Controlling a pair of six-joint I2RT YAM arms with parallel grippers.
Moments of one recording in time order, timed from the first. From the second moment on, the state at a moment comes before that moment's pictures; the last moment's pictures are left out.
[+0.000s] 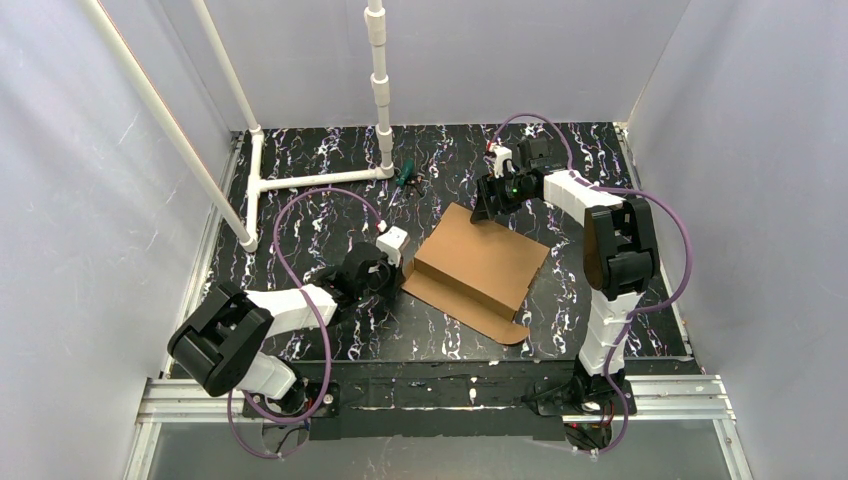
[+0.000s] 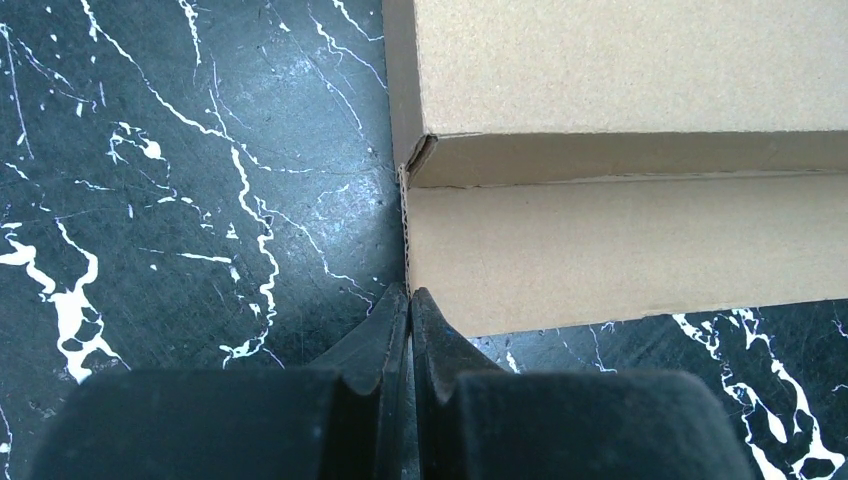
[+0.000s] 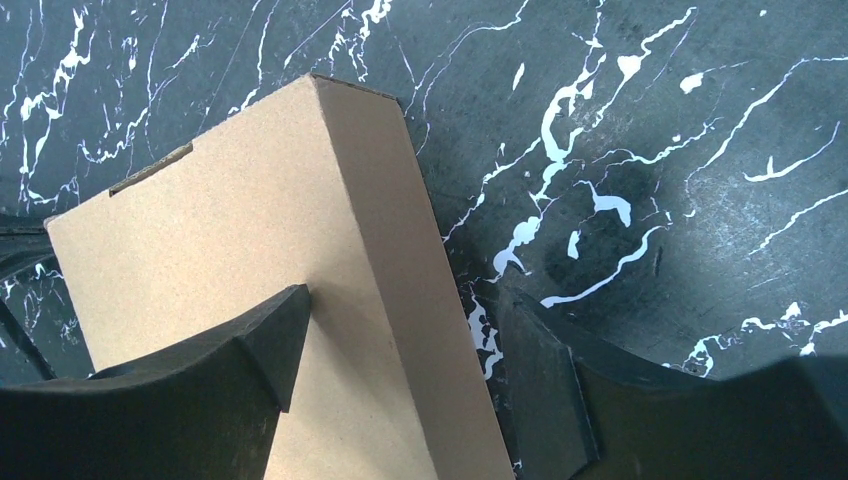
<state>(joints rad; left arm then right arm) -0.68 1.42 0.48 0.34 0.04 -0.15 0.25 1.99 1.44 -0.44 -0.62 -0.13</state>
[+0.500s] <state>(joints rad) -0.68 1.42 0.48 0.35 0.07 -0.12 0.25 1.99 1.44 -0.44 -0.62 -0.12</state>
